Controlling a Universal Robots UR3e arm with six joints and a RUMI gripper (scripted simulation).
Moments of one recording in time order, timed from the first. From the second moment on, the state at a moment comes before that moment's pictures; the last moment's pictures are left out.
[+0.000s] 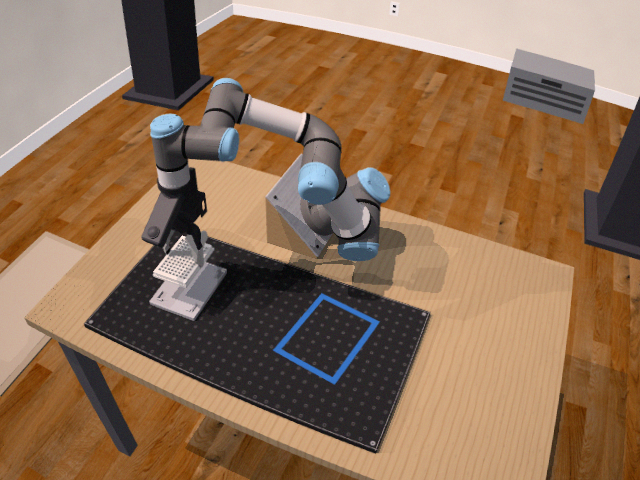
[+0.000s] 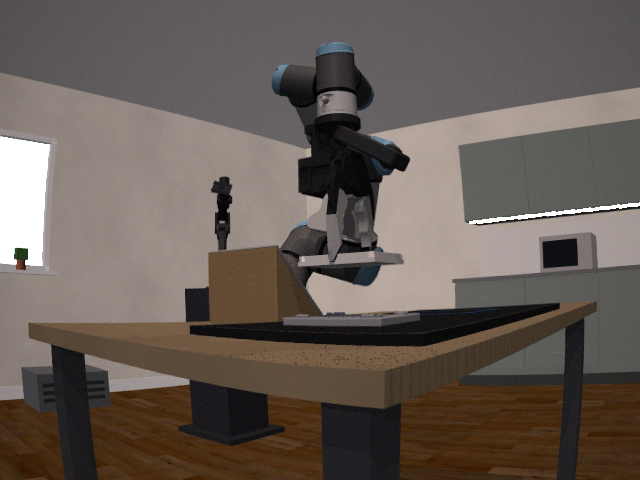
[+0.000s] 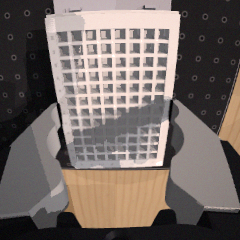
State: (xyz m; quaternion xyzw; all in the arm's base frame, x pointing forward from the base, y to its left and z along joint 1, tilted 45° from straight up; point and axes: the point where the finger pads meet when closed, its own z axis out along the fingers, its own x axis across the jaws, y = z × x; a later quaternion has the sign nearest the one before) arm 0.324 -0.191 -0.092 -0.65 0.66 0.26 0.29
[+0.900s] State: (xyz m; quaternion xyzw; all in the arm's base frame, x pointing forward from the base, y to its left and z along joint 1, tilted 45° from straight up) arm 0.325 -0.178 -0.106 -0.65 0.66 0.26 0.29
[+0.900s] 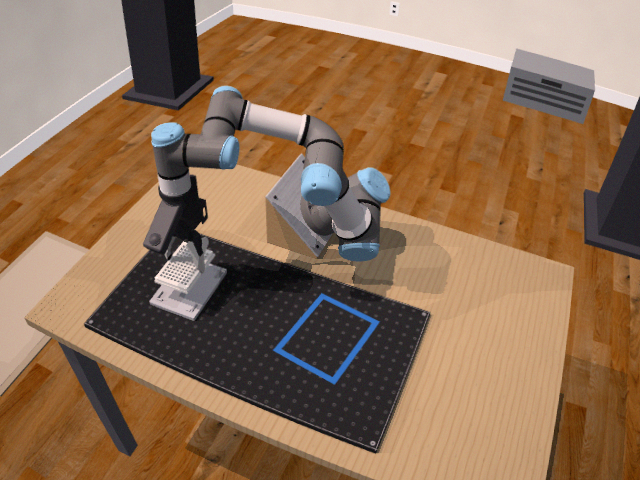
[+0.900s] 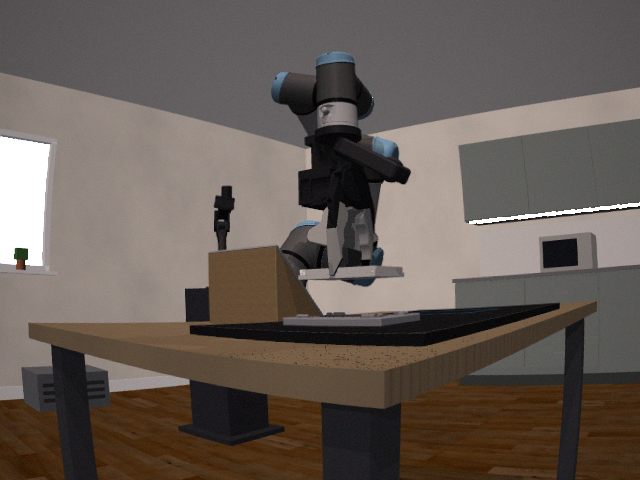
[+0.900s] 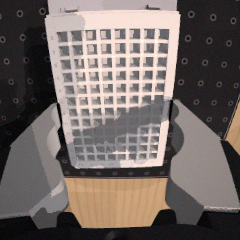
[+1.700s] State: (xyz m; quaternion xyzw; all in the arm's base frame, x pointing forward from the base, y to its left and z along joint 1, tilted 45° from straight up) arm 0.326 -0.154 -0.129 -0.65 0.66 0.26 0.29
